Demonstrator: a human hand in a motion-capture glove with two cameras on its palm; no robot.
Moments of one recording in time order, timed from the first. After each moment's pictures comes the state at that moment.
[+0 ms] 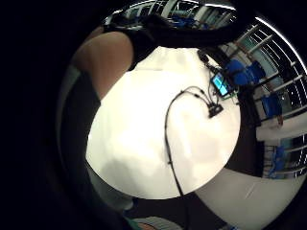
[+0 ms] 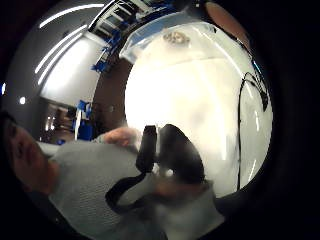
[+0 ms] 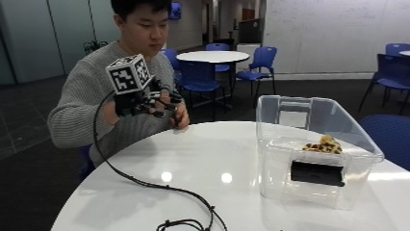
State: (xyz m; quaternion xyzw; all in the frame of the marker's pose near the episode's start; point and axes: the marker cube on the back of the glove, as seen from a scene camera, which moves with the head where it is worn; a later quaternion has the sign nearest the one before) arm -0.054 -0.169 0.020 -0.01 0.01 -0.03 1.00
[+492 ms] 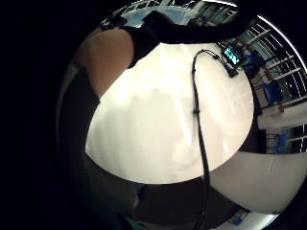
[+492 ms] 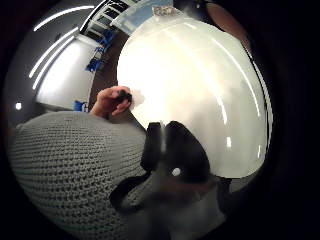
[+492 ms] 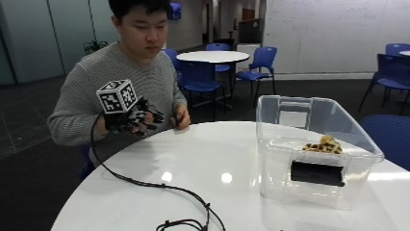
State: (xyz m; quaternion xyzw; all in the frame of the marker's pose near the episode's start) arm -0.096 -0.056 0.099 -0.02 0.01 0.02 1.00
